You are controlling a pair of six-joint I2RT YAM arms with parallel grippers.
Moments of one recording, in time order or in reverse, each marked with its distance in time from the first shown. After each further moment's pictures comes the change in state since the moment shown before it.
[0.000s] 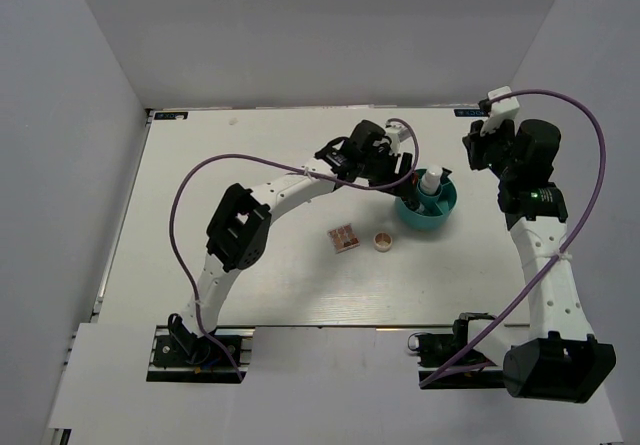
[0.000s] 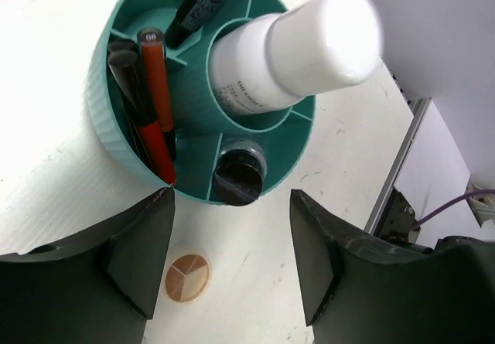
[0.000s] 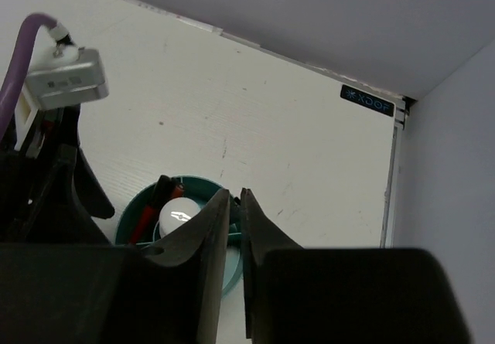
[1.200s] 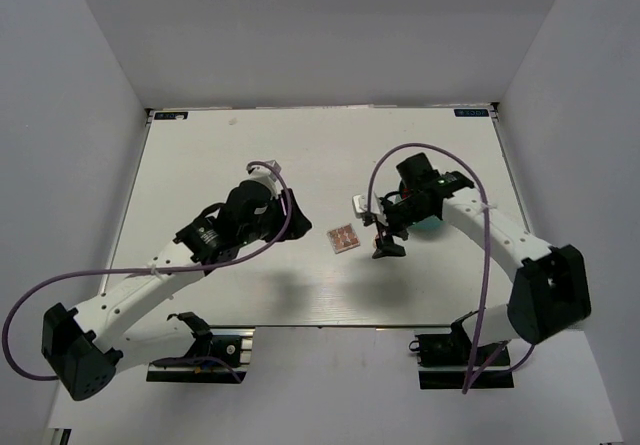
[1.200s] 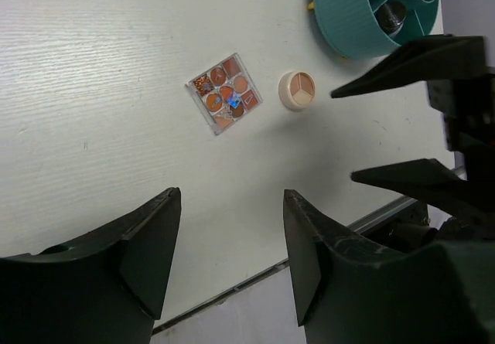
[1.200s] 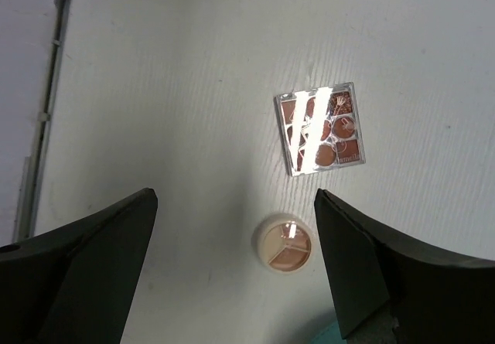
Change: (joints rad) left arm 0.053 -1.176 -1.037 -0.135 -0.510 -0.283; right arm 0.494 0.297 -0.055 -0.612 -0.514 -0.962
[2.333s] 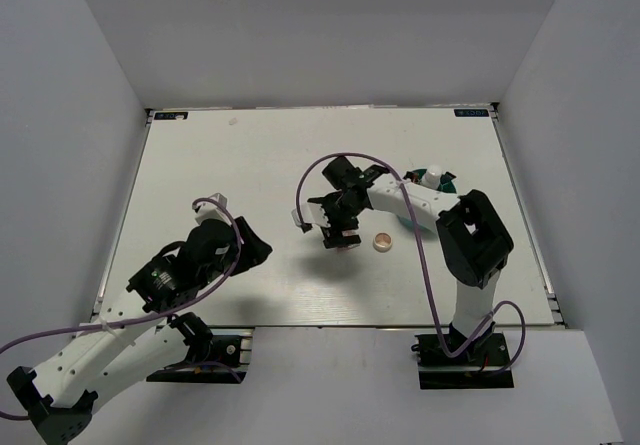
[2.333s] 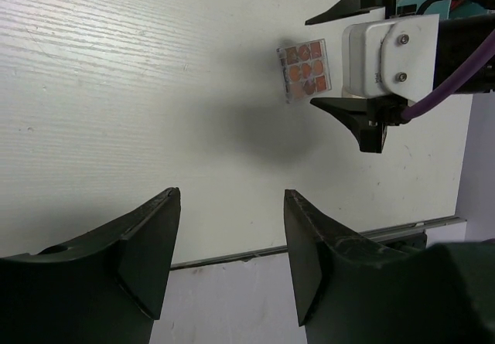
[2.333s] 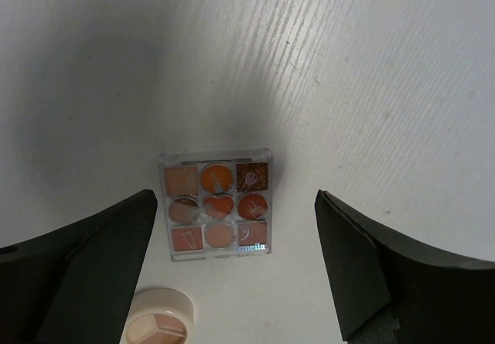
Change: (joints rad) left arm 0.000 -0.402 -0.159 -0.326 -0.189 -0.248; right arm 0.298 0.494 0.286 0.189 0.399 0.038
